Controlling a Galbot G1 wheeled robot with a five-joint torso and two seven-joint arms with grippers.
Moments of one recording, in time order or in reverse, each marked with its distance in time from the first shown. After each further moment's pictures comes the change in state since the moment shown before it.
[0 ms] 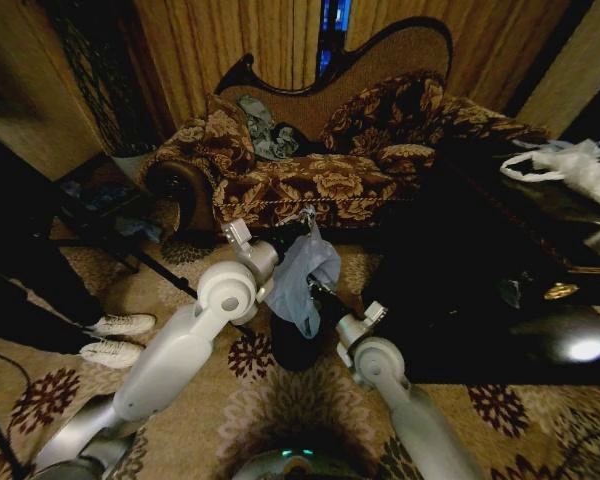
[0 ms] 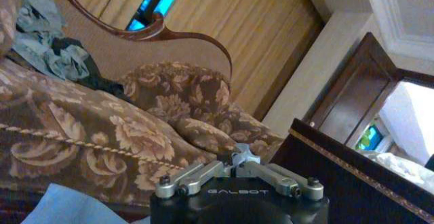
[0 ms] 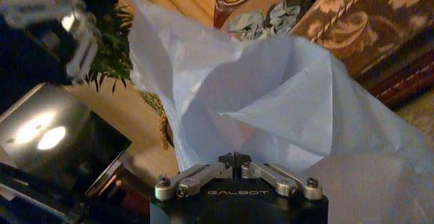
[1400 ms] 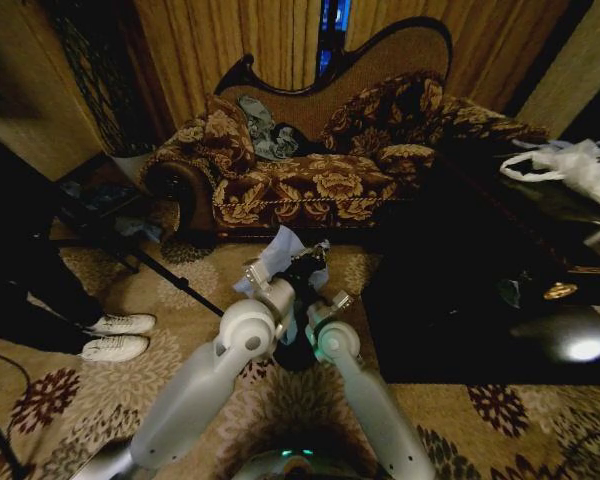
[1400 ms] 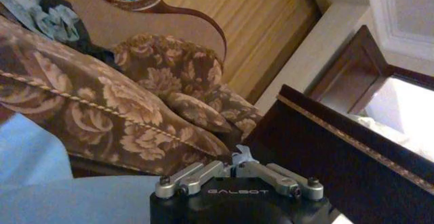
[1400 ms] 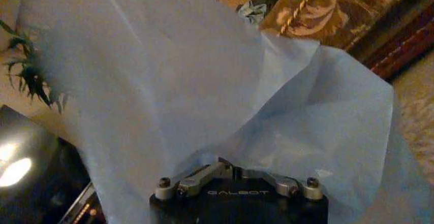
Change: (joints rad) left arm 0.195 -0.105 0.063 -0.012 0.168 -0.035 0.083; right arm 0.110 0.209 -0.017 -0.262 -0.059 0.055 0.037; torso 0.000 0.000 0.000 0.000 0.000
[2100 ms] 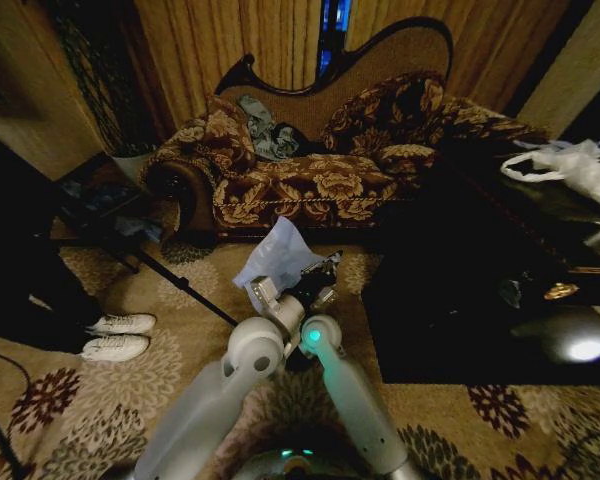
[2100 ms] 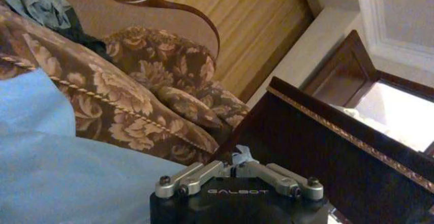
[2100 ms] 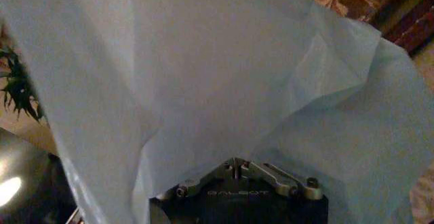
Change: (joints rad) left arm 0.098 -0.033 0.020 0.001 0.080 -0.045 0.081; right arm 0.057 0.115 -0.003 -0.092 -0.030 0.026 0.047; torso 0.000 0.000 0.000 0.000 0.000
